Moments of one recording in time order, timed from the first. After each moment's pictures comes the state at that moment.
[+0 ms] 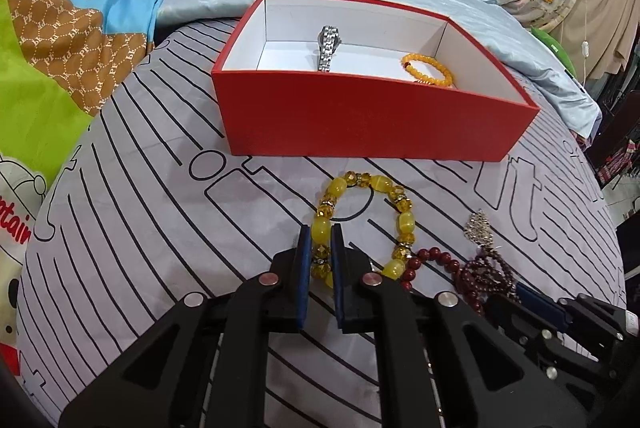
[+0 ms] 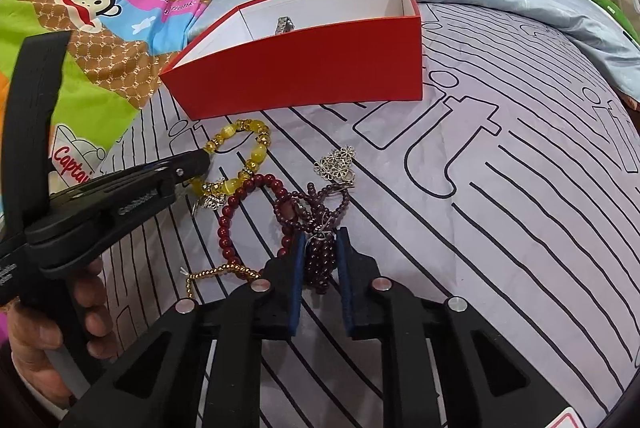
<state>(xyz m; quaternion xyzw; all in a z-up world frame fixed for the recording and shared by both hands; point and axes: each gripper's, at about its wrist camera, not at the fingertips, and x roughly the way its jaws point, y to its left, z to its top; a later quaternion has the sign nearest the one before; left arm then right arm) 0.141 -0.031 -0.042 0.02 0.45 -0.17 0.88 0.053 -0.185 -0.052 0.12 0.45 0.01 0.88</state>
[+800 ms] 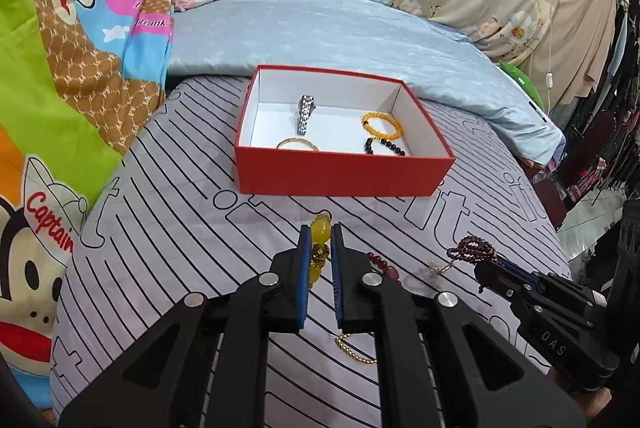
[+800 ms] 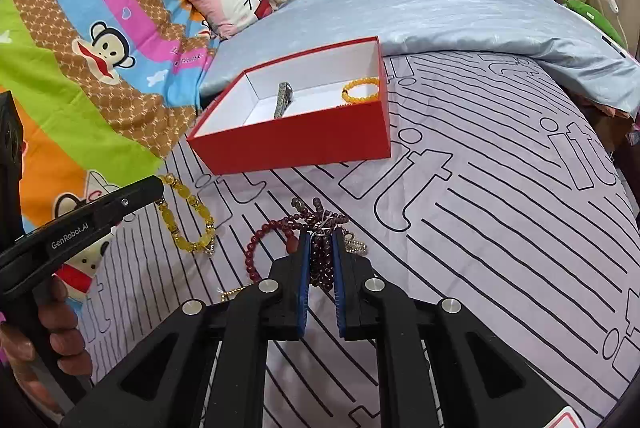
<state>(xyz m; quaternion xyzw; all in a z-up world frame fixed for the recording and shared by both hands) 0.092 -0.011 0.038 -0.01 0.39 -0.20 0.90 0.018 -0.212 0.005 0.16 0.38 0.02 0.91</state>
